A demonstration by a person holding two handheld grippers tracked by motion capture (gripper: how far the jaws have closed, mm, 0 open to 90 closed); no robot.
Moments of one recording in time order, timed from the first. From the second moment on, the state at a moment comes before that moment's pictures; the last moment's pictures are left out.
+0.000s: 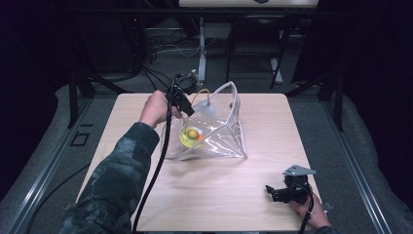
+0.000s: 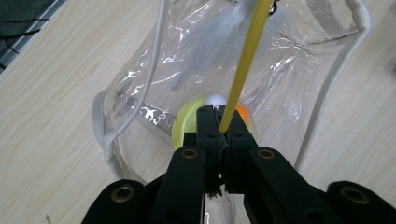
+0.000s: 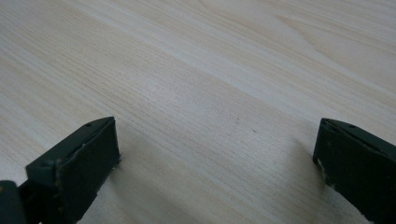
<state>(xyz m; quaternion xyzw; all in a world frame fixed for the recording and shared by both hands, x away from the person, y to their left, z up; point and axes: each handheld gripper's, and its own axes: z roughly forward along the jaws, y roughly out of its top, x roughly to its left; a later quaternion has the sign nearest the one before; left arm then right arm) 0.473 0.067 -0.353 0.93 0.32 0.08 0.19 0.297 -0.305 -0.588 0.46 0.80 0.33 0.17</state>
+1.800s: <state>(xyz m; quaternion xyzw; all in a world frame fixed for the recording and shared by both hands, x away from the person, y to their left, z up) 0.485 0.066 -0.399 0.92 0.35 0.03 0.18 0.297 -0.305 -0.588 0.46 0.80 0.33 0.17</state>
